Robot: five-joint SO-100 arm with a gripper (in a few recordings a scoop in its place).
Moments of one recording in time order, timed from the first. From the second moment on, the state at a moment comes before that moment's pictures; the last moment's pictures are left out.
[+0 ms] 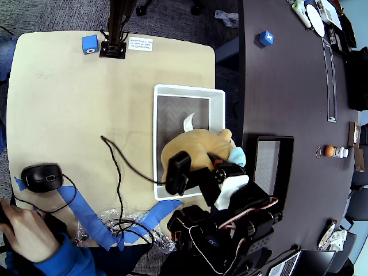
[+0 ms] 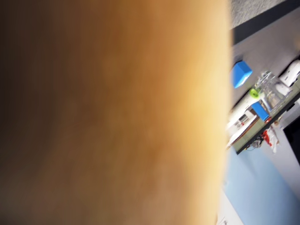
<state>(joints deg) 0.2 122.2 101.6 92.7 -6.8</state>
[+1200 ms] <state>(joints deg) 0.1 122.1 109.5 85.0 -6.2</state>
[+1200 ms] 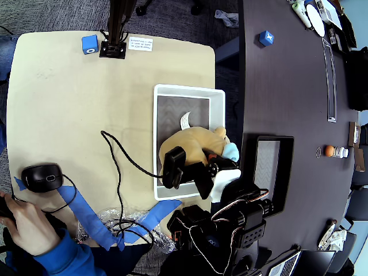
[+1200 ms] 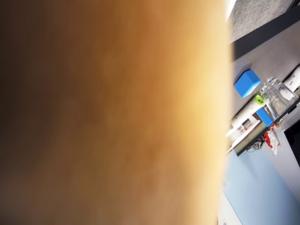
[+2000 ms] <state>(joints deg) 0.4 122.2 109.5 90.4 -6.8</state>
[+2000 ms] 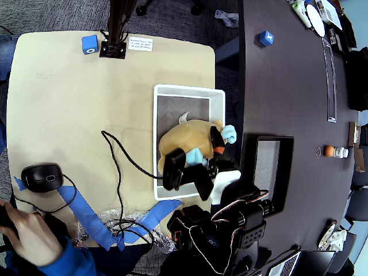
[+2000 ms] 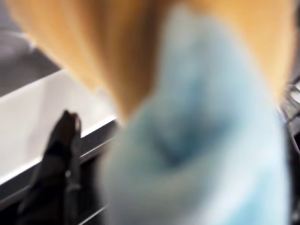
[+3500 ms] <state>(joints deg) 35.8 154.1 103.0 99.0 -6.2</state>
